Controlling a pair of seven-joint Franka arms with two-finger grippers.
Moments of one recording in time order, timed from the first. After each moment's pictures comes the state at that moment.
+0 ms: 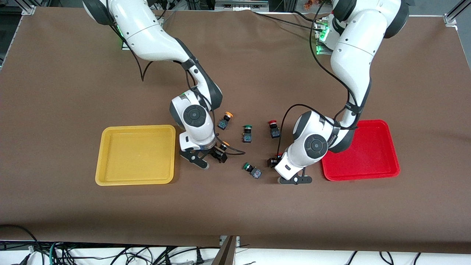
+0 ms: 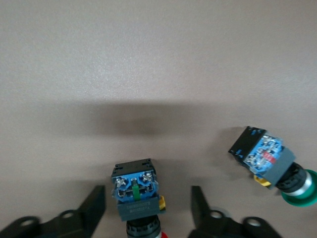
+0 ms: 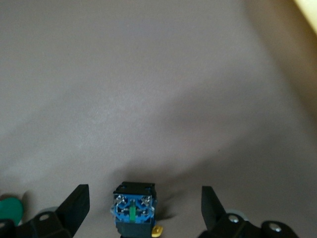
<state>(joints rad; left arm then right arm) -0.33 0.93 -0.11 -1.29 -0.07 2.23 -0.41 0.63 0.91 -0.05 -1.31 -0.02 2.36 1.16</state>
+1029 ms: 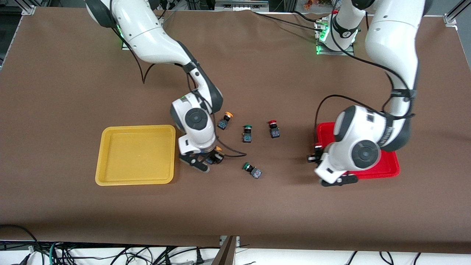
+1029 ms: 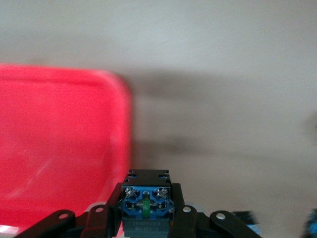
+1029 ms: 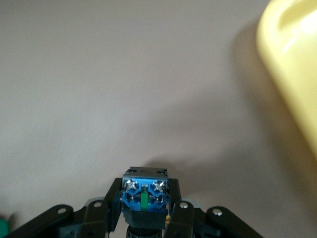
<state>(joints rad) -0.15 0.75 -0.08 -1.25 0.00 1.76 -0.40 0.60 0.91 -0.09 -1.23 -0.02 2.24 0.99</state>
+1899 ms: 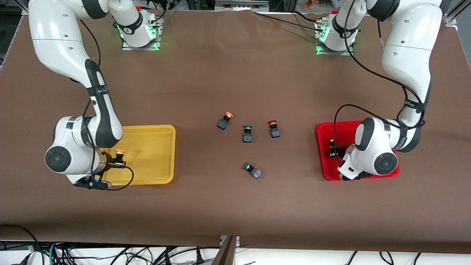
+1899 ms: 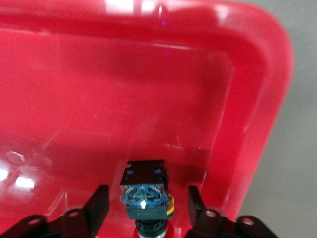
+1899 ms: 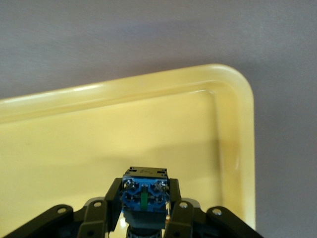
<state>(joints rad) -0.02 0.77 -0.10 -1.48 0.00 1.90 -0.29 0.13 0.80 -0.11 -1.39 0.03 2.05 0.15</state>
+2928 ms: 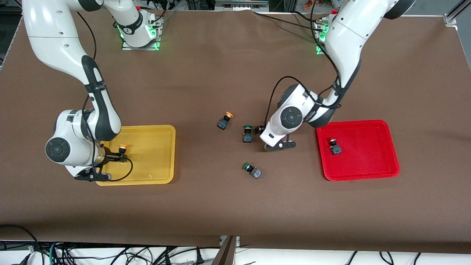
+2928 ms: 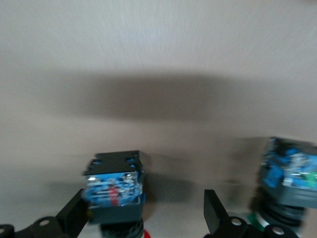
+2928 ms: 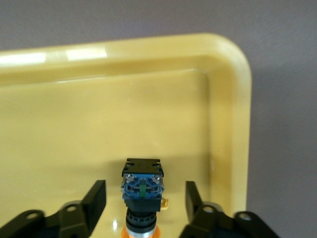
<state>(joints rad) -0.32 0.73 -0.27 -1.74 0.00 2.30 -0.68 0.12 0.71 -0.11 -1.55 0.03 2.14 0.07</state>
